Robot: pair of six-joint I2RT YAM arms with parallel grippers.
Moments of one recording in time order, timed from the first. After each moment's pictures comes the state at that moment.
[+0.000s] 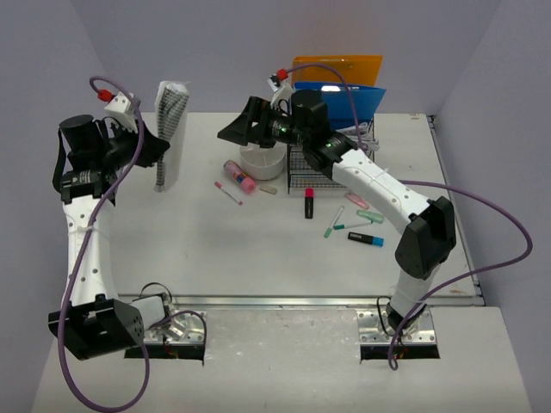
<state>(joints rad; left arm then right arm) 0.31 1.15 1.28 -0.51 0.71 0.07 0.65 1.80 1.66 0.01 -0.43 0.74</state>
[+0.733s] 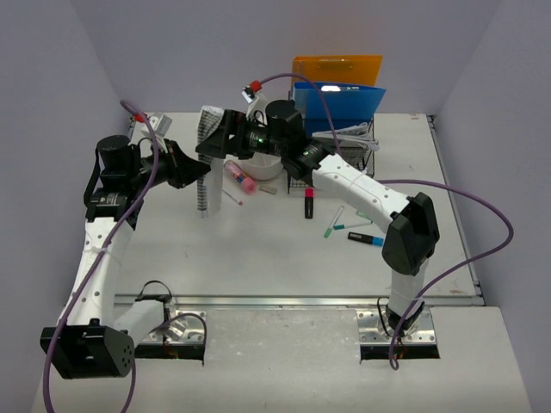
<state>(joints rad) 0.09 1.02 1.05 -0.36 0.83 -0.23 0.76 1.89 1.71 0.05 -0.40 0.75</state>
